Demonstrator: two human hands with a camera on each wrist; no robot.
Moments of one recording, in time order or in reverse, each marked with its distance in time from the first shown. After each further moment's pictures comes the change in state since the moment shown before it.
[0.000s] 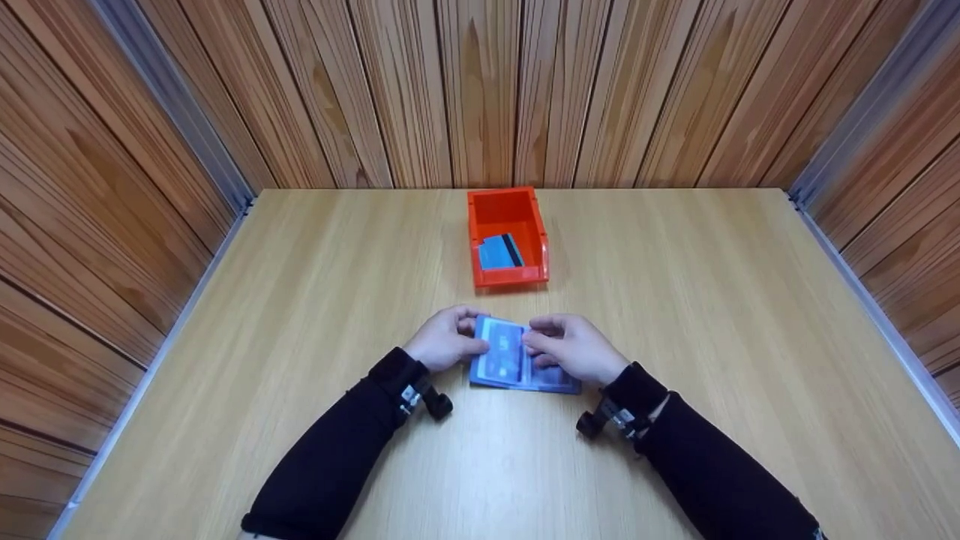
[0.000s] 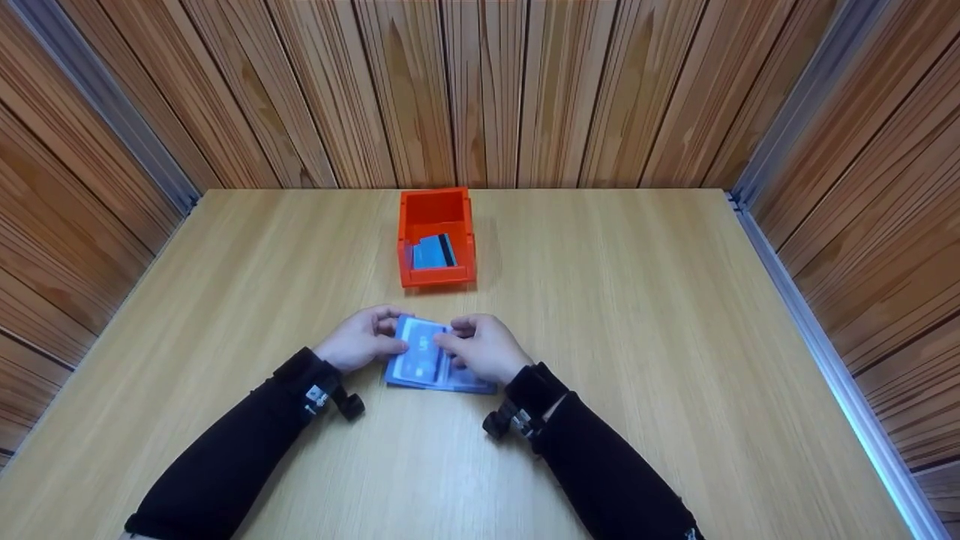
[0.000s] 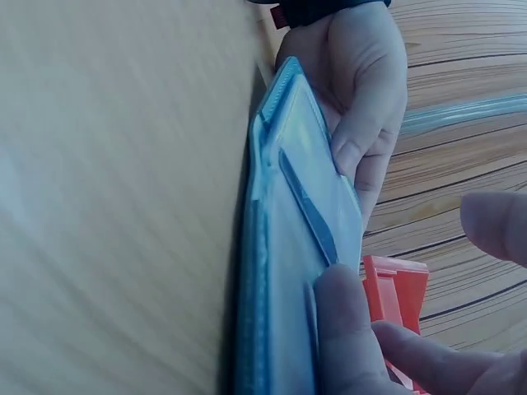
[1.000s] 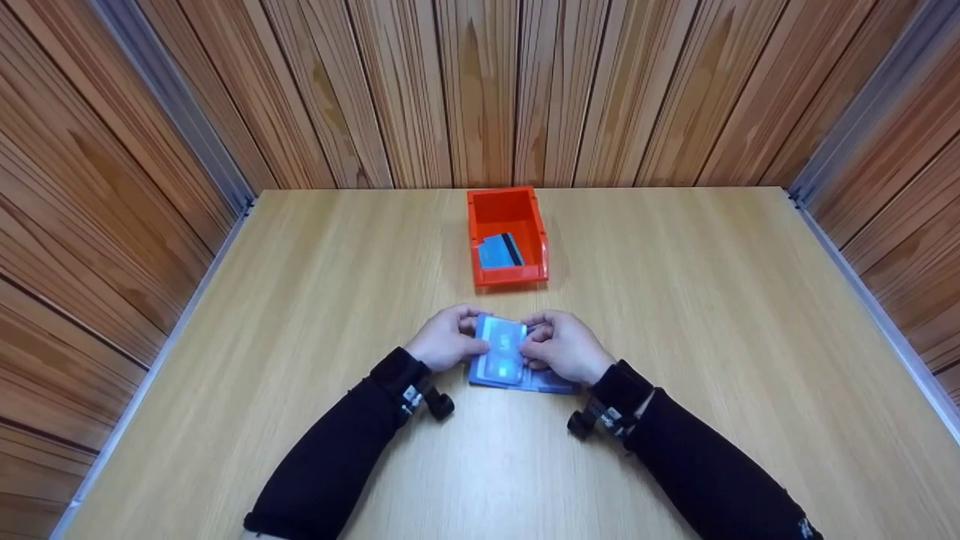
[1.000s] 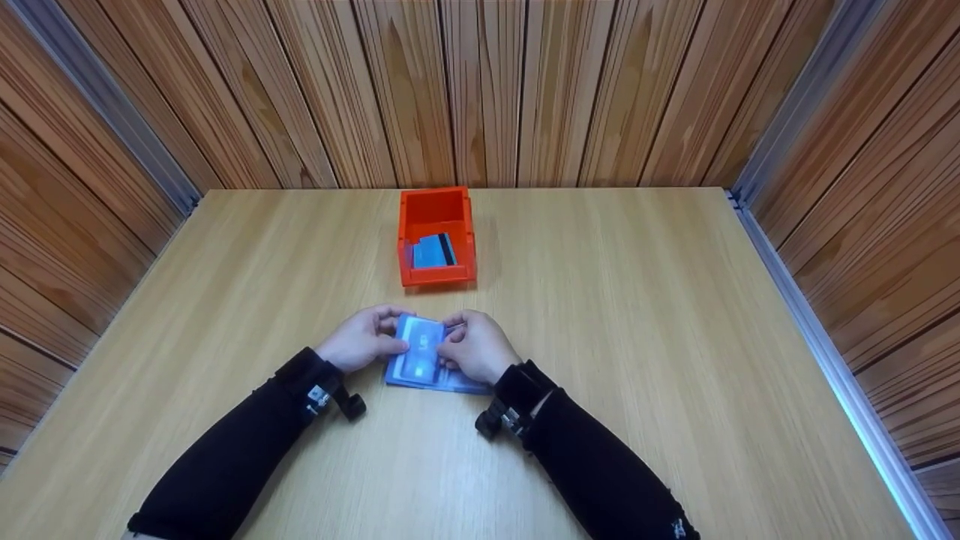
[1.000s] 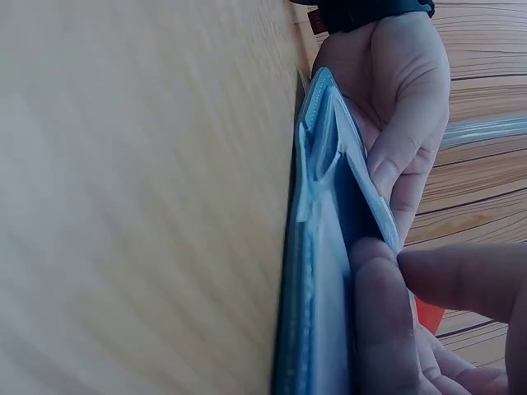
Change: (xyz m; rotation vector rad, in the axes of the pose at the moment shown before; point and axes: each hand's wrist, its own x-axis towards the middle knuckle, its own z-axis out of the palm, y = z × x) left_hand -0.001 0.001 0.002 0.040 0.007 -0.002; right_hand 0.009 0.003 0.012 -0.034 0.038 -0.057
